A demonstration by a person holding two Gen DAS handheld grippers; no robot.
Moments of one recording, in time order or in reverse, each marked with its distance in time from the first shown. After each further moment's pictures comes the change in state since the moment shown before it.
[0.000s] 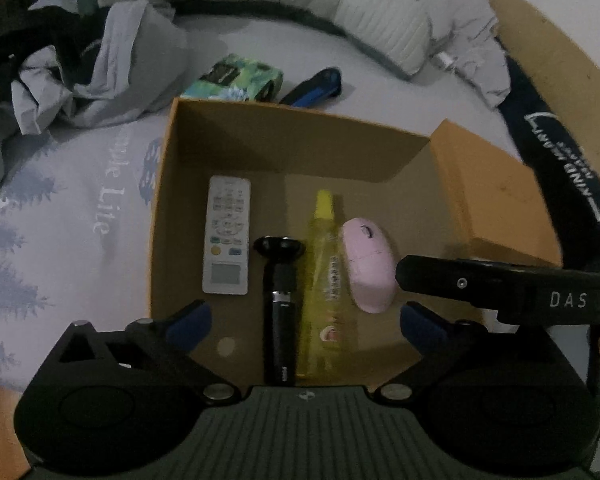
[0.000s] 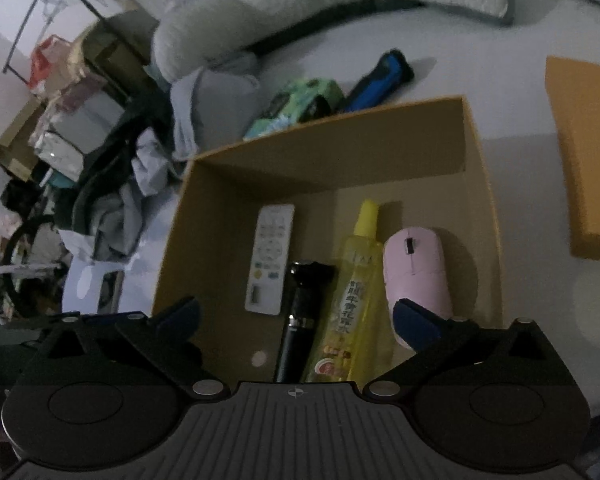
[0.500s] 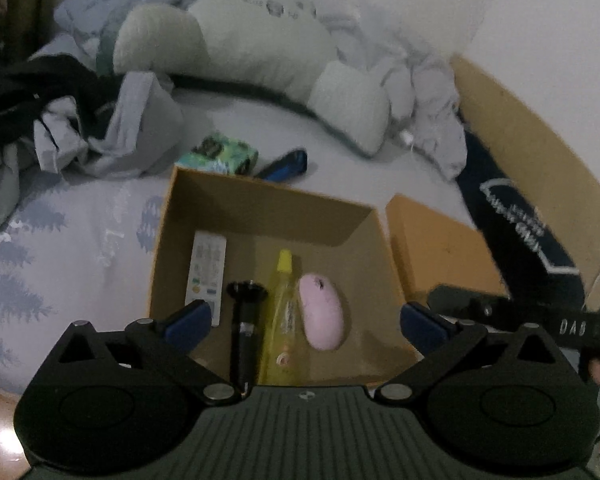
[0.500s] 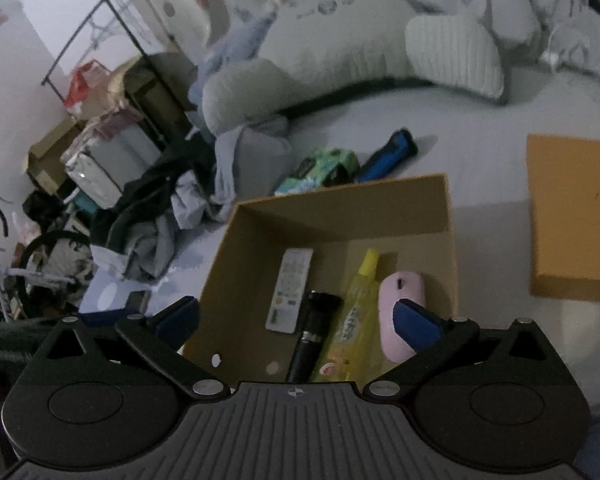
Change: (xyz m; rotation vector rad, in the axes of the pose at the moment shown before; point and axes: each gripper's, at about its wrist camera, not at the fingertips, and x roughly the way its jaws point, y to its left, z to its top) left arm -0.072 -0.013 -0.033 -0.036 -0.281 -0.072; right arm -0.095 0.011 -0.026 -0.119 -0.196 0.008
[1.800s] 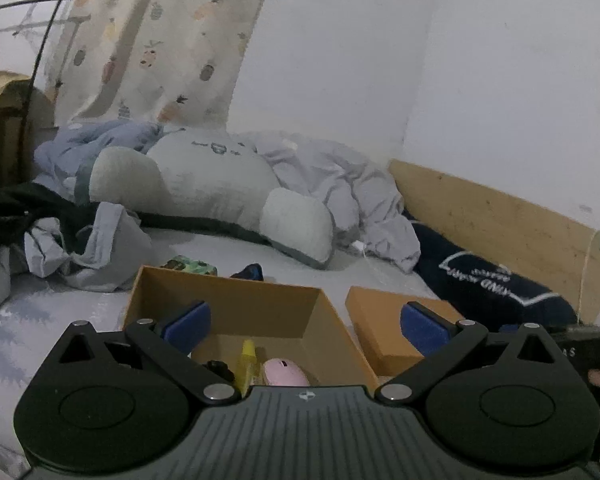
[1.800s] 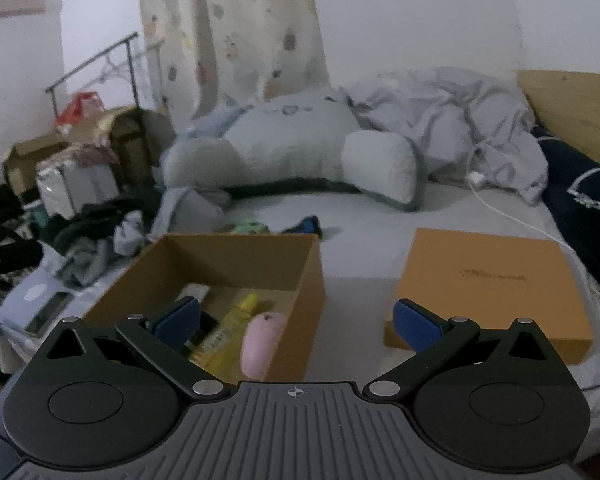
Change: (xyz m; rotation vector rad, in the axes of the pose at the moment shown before) left arm -0.032 -0.054 -0.090 0.214 -0.455 -0.040; right arm -0.085 -0.078 -0.094 -0.212 -0.324 -0.199
